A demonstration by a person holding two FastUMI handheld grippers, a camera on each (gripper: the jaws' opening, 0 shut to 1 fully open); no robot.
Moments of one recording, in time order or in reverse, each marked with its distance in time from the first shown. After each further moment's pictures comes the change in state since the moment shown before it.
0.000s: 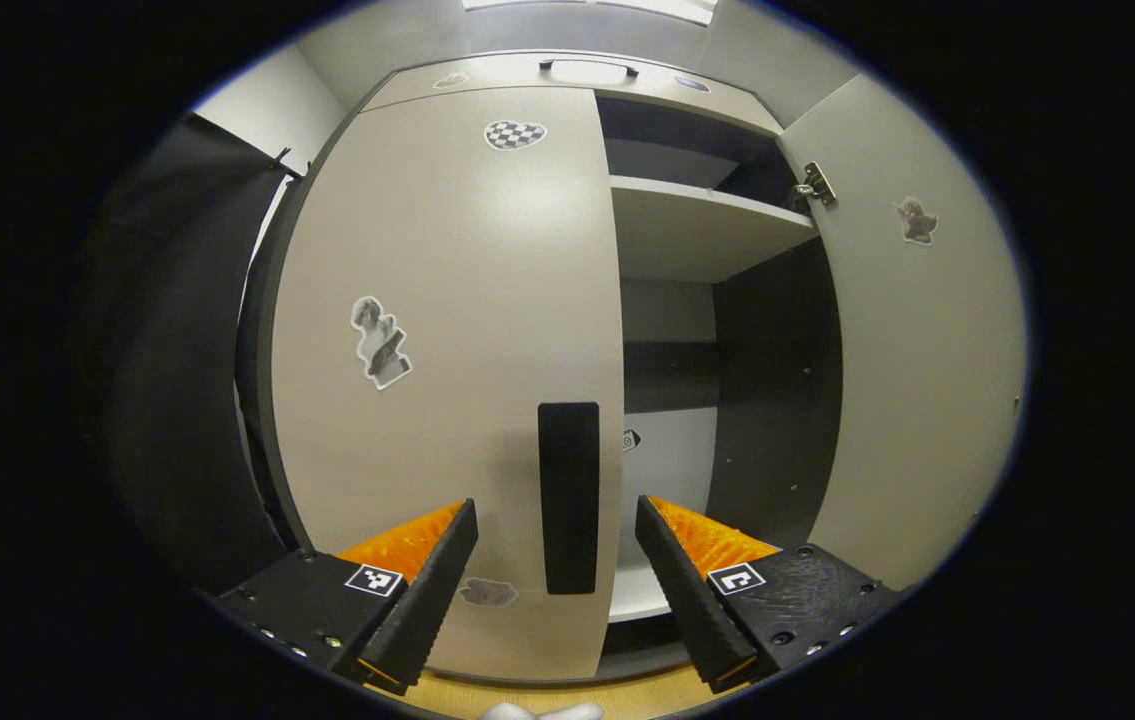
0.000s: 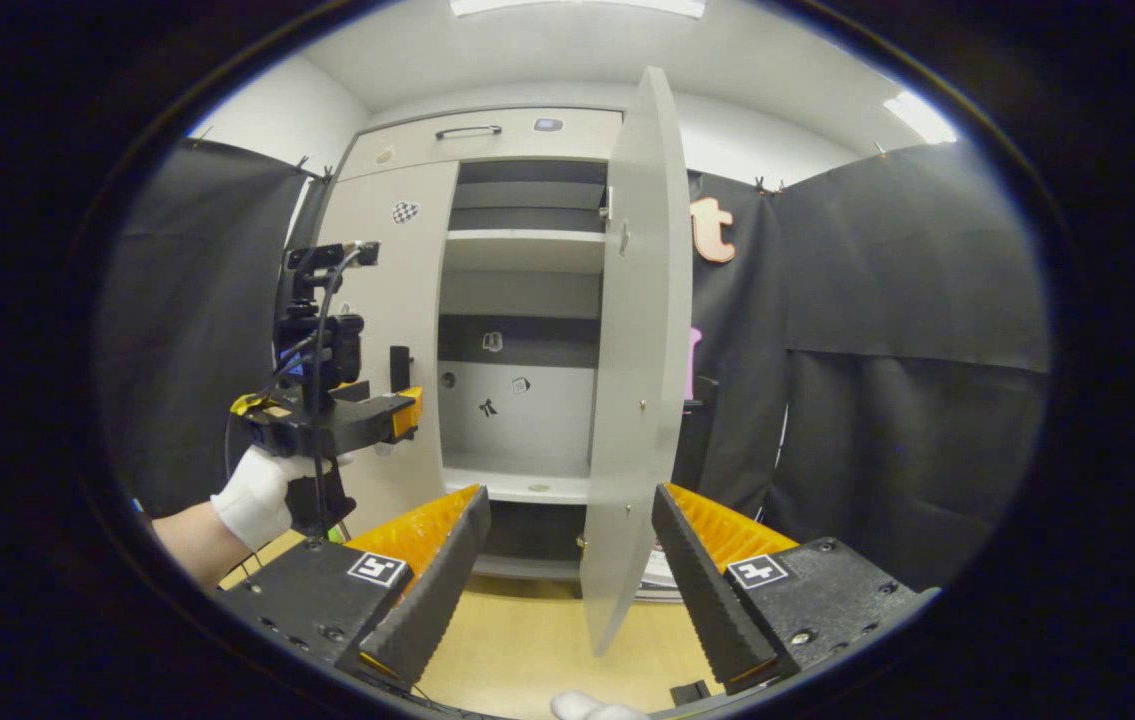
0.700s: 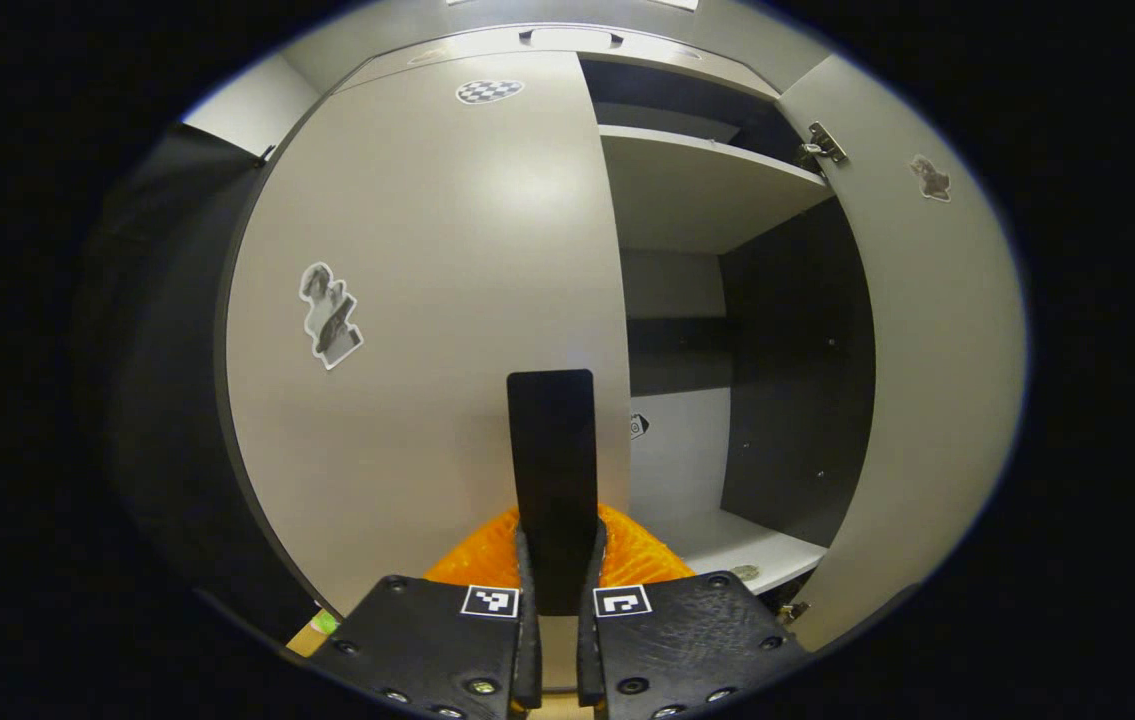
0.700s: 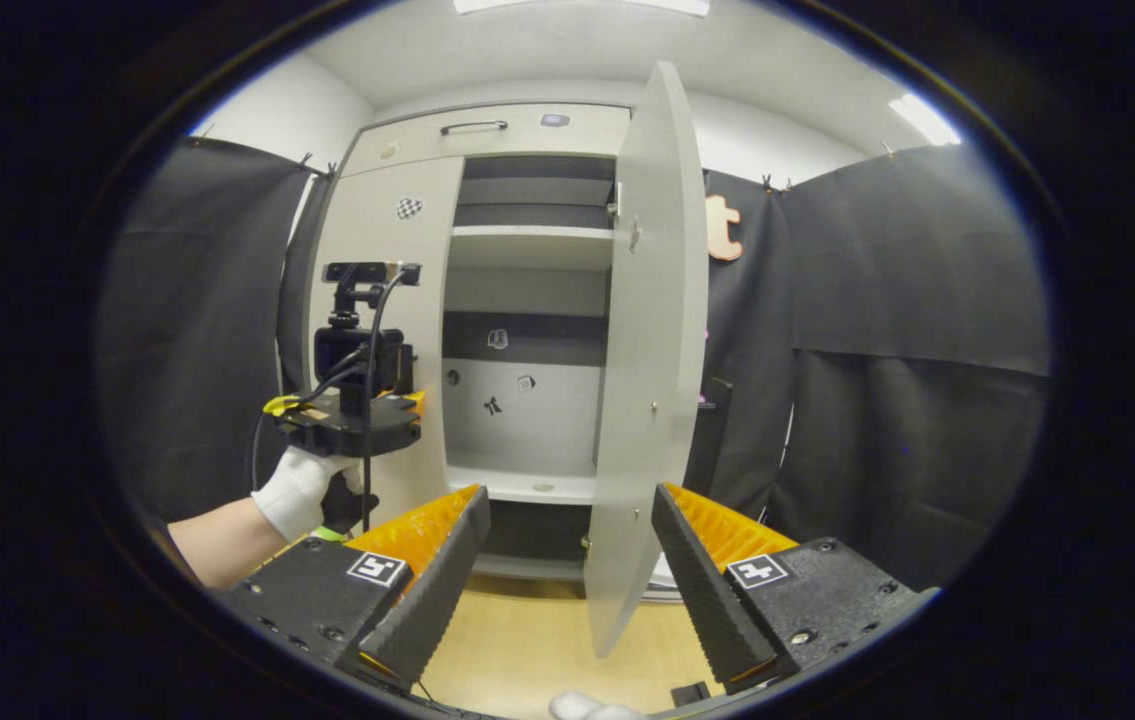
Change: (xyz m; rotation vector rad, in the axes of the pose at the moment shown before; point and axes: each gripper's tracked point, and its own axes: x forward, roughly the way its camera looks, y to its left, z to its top) left arm 0.026 -0.003 -0.015 0.021 0.035 0.001; right arm 0.005 0.006 0.001 -0.008 0.004 0.028
